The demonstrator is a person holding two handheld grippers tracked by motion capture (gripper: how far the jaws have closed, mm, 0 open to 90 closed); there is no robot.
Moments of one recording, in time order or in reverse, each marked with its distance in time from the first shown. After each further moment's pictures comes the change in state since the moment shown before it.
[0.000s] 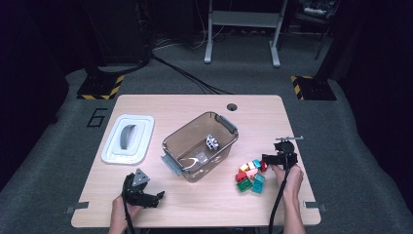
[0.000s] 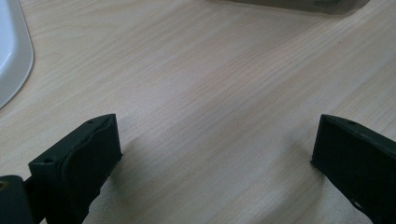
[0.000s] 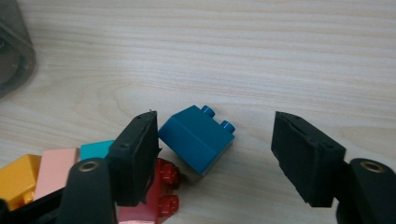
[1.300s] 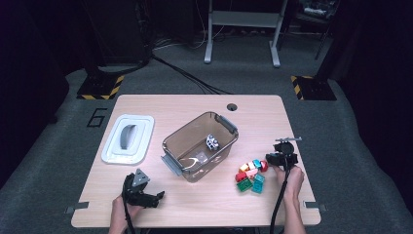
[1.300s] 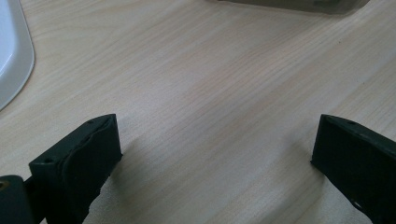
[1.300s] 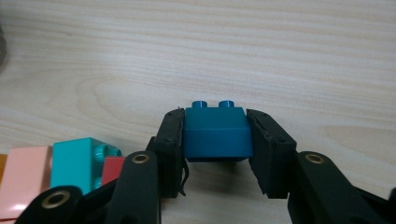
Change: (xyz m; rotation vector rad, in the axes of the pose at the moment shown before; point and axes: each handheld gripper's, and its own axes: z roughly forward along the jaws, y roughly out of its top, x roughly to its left) left arm -0.002 -0.001 0.001 -0.012 0.009 -0.008; right arm 0.000 -0.002 0.004 0.001 -0.052 -0.032
